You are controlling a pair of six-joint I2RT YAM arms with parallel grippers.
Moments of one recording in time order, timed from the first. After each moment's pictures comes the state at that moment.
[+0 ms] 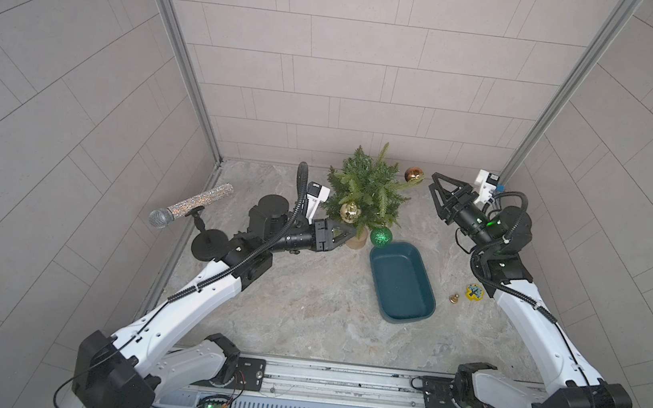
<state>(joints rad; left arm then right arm) -0.53 1.08 0.92 -0.02 0.70 -0.82 0.09 1.12 0.92 0.39 -0.53 1.31</state>
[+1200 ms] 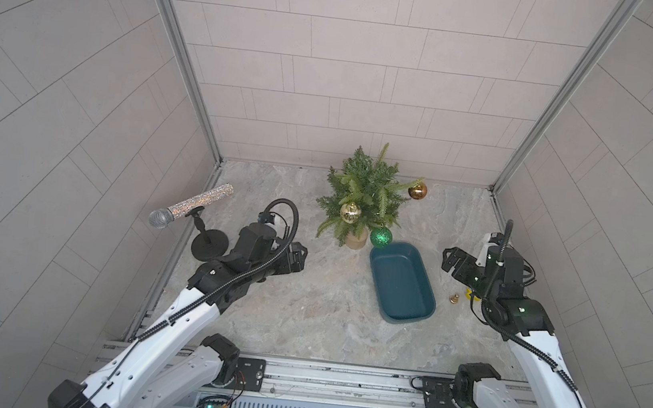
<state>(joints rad) -0.44 0.89 0.81 -0.66 -0.09 -0.60 0.07 0.80 0.72 -0.54 0.13 0.49</state>
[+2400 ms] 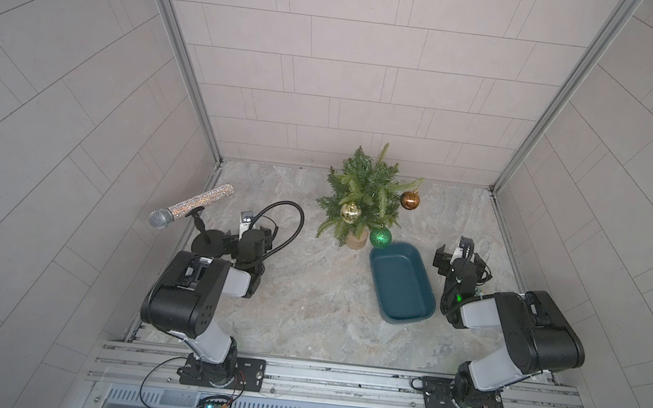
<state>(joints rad) -0.14 1.60 0.37 0.85 -0.56 -0.03 0.09 1.57 0.30 1.00 0.49 -0.02</state>
